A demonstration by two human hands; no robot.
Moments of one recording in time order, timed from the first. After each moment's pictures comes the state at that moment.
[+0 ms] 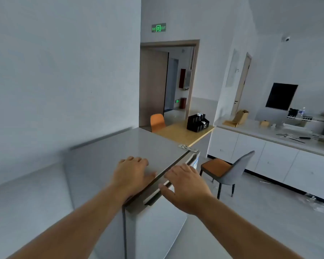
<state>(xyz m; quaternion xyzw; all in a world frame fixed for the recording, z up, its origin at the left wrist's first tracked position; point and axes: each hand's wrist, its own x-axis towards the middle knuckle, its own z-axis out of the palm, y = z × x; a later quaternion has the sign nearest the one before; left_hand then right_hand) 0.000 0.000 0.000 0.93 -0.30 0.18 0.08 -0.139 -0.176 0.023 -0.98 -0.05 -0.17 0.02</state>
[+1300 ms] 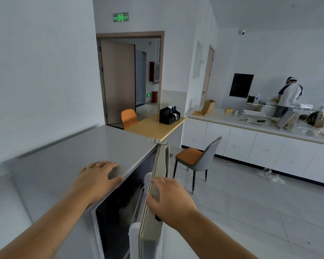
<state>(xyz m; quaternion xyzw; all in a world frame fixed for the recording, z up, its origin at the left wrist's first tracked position) 0.015 0.001 -0.017 0.94 -0.31 0.05 0.12 -0.185 -0.193 -0.012 -0.96 0.09 -0.15 0.22</state>
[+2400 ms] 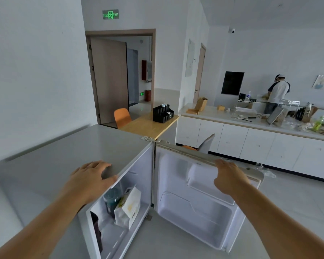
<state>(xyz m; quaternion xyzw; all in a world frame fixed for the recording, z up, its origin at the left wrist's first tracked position) 0.017 0.000 -0.019 0.94 -0.30 0.06 0.12 -0.233 -0.374 -0.001 -0.93 0.36 -0.07 0.03</state>
